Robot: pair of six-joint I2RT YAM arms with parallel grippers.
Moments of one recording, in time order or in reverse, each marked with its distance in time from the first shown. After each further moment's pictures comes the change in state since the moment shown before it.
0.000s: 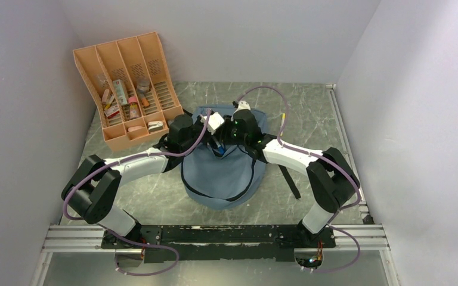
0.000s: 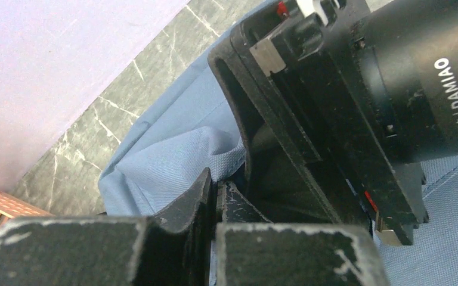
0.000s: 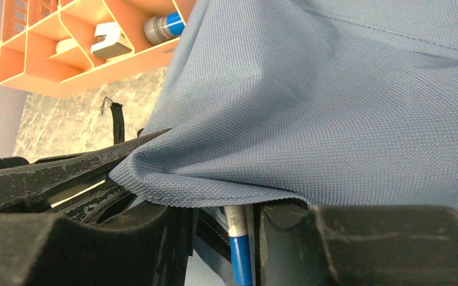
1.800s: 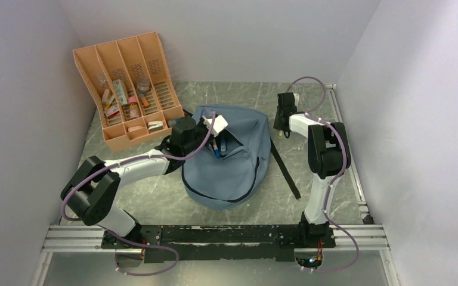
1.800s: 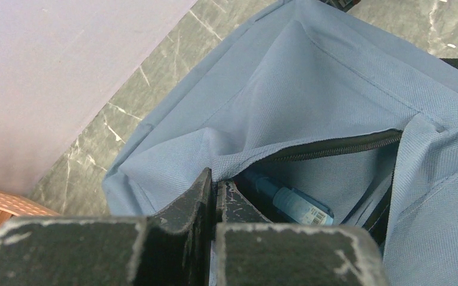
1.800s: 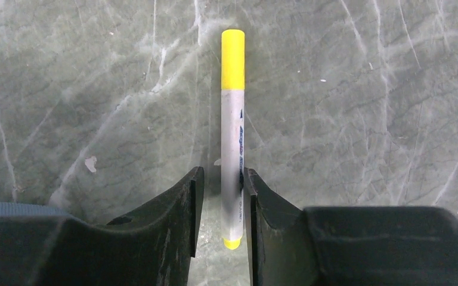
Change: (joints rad) left arm -0.045 -0.012 0.000 -0.006 -0.053 0.045; right arm -0.530 0.333 0.251 -0.312 0.225 -0.277
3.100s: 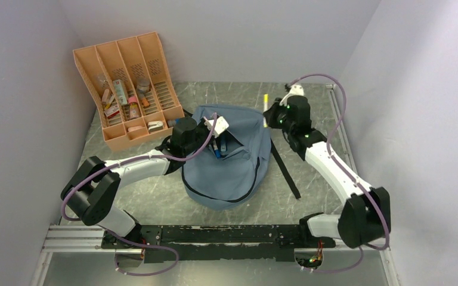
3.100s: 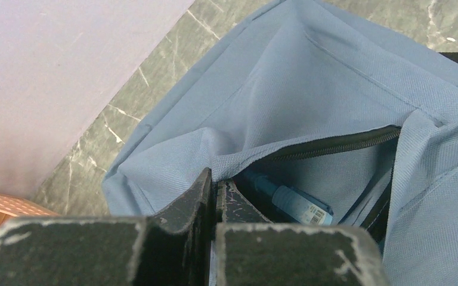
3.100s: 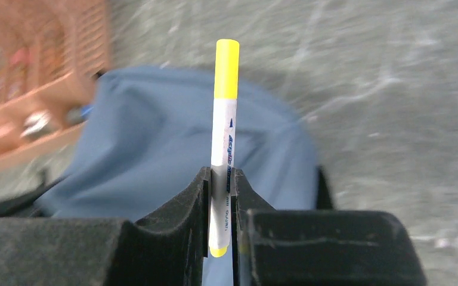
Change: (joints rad) left arm -0.007 0.000 0.000 -0.004 -0.003 0.019; right arm 0.137 -0.673 -0.288 0.108 -0.208 0.041
